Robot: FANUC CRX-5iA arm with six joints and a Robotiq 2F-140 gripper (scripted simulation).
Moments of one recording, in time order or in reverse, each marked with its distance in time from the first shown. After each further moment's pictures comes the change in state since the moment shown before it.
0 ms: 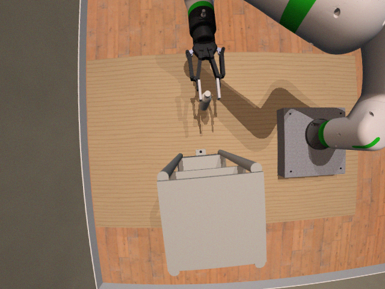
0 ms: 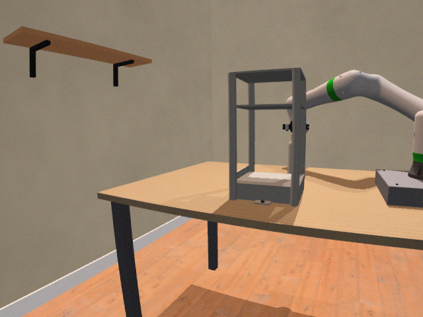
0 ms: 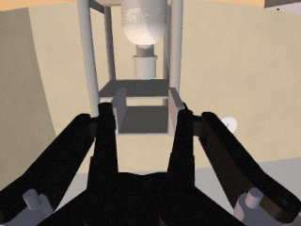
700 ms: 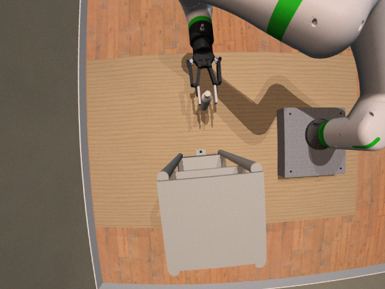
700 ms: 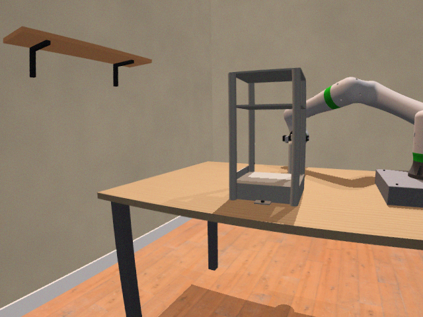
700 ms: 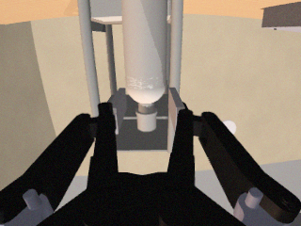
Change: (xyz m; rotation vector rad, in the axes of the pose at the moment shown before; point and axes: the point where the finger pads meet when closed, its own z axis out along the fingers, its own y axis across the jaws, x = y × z) arm 0.057 0.000 0.000 0.000 0.000 0.000
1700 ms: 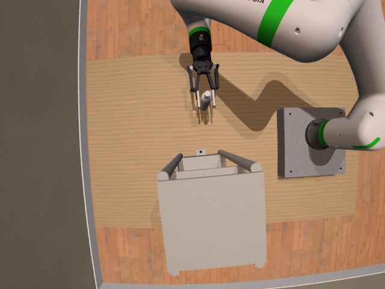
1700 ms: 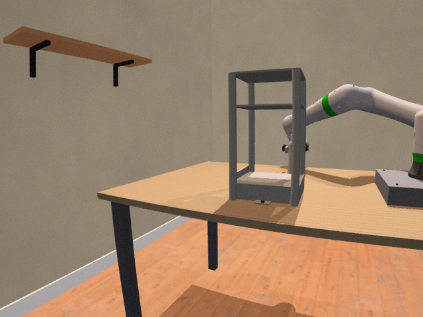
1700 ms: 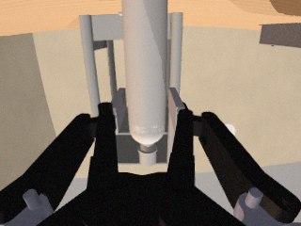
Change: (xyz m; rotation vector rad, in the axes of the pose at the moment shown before) arm 0.050 0.000 0.000 0.000 0.000 0.000
